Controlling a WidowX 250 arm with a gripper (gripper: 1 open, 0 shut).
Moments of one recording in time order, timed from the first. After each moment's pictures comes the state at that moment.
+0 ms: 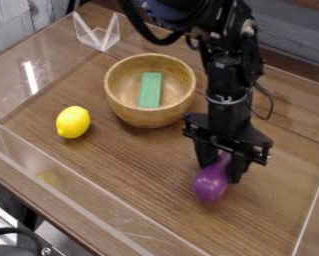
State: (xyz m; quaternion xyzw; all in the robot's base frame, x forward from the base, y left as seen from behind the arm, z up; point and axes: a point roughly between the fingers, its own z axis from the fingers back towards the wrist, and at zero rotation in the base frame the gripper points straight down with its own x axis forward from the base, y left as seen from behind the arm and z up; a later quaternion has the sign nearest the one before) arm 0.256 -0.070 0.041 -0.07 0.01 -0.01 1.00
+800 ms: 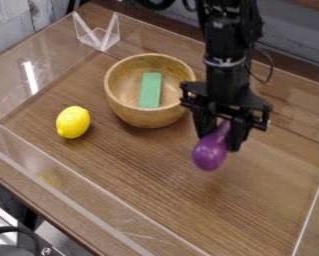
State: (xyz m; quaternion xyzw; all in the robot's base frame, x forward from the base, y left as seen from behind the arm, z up) arm 0.271 -0.052 0.074 -0.07 0.00 0.01 1.00
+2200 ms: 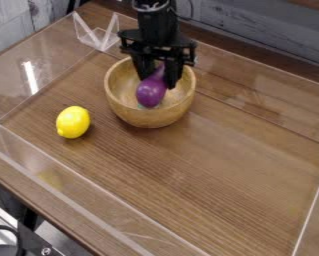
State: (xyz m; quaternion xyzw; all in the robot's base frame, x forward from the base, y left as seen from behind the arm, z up) arm 0.306 0.054 0.077 -0.04 -0.04 0.08 0.99
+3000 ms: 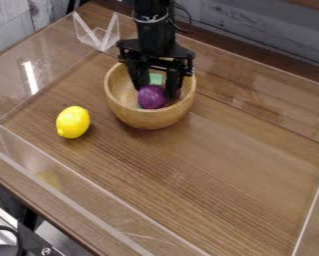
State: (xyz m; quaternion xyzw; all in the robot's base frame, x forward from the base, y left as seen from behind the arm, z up) arm 0.301 0.053 0.066 -0.03 -0.02 0.09 0.99
